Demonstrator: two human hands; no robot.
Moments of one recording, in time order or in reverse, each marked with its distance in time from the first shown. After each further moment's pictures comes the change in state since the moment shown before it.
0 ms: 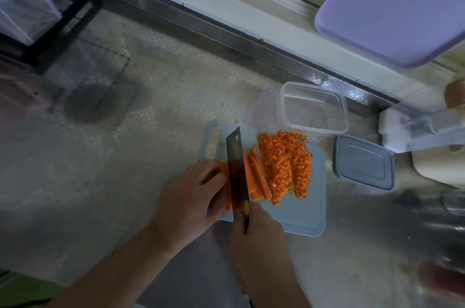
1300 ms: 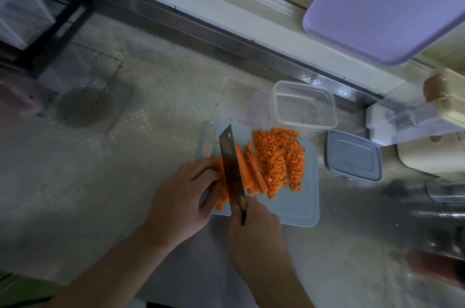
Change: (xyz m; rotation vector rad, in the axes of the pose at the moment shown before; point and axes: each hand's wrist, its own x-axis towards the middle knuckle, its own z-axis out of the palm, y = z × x) left_hand -0.009 -0.011 -0.003 -0.112 0.032 0.001; right_hand -0.007 -0.005 -0.001 0.051 0.039 -0.001
